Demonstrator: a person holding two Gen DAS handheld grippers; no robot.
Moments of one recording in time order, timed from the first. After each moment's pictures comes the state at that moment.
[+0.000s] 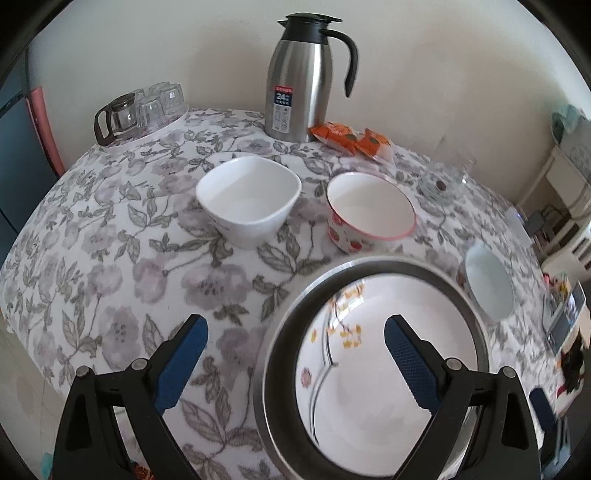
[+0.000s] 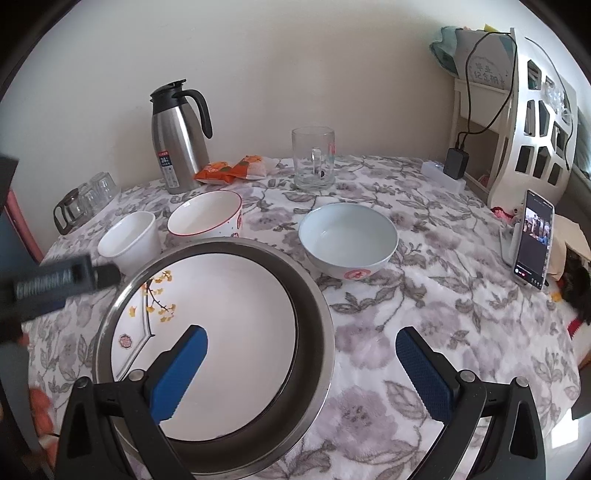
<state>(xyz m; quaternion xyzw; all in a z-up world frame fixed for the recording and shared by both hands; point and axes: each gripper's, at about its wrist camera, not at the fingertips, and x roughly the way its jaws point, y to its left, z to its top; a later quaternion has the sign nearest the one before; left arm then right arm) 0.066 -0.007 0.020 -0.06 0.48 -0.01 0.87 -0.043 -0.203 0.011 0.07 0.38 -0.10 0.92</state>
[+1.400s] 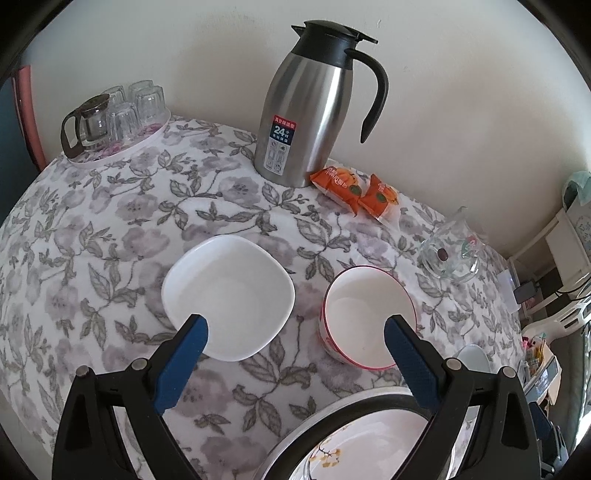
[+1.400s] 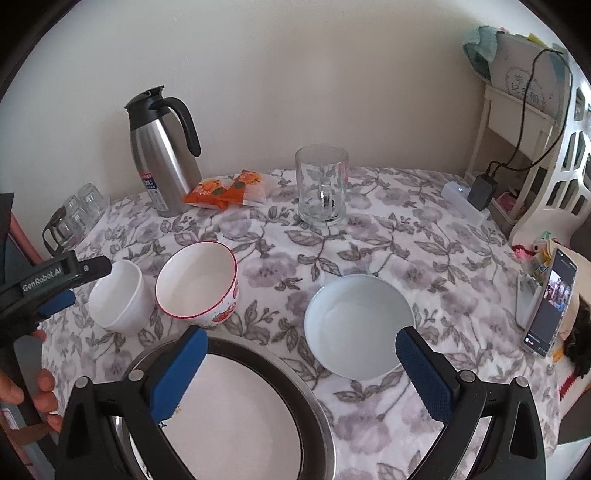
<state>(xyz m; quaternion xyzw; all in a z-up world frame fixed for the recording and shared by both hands) 0.186 0.011 0.039 -0.12 0.48 -0.04 0.87 0.073 -0.230 0.061 0.07 0.43 -0.09 0.90</state>
